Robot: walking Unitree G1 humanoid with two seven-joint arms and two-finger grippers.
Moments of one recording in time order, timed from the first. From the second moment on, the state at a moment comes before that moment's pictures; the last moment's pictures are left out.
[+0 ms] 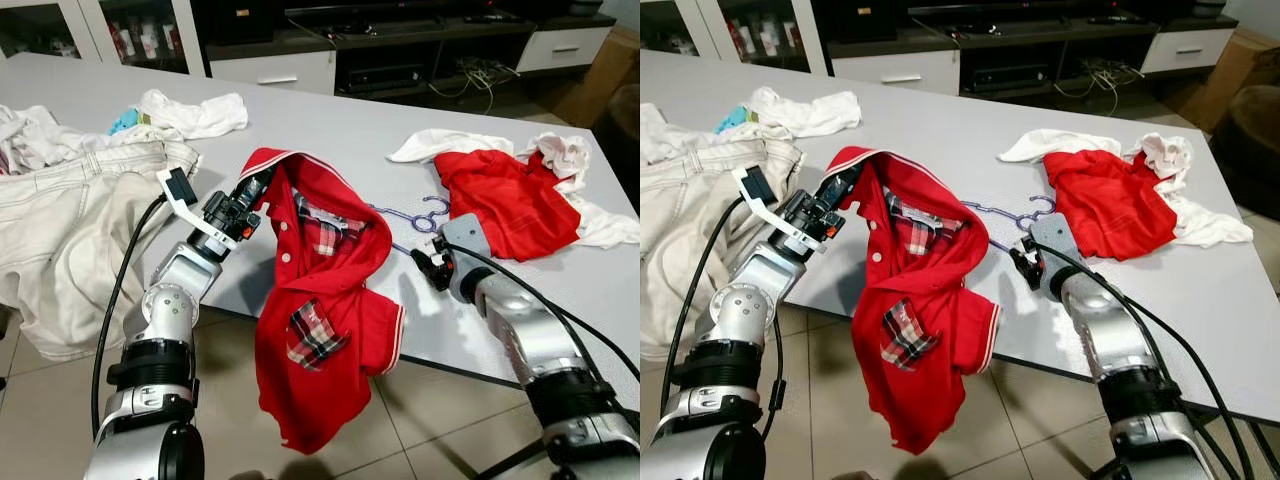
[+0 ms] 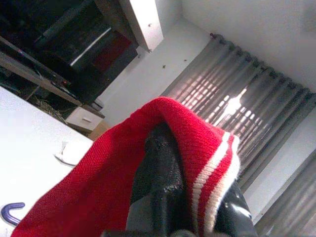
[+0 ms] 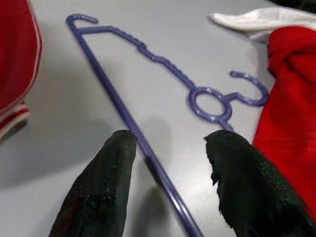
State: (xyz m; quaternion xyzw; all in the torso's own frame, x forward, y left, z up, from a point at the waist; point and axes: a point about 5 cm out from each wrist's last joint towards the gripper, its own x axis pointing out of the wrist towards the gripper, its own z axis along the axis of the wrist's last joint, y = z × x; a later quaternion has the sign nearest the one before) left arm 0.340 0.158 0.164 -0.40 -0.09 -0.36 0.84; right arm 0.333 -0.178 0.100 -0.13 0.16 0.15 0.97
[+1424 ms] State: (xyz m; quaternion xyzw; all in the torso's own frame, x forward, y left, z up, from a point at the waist) left arm 0.340 0.154 0.162 -0.41 -0.09 -0.36 0.83; right arm 0.317 -0.199 0.079 -0.10 0.24 0.16 0.95
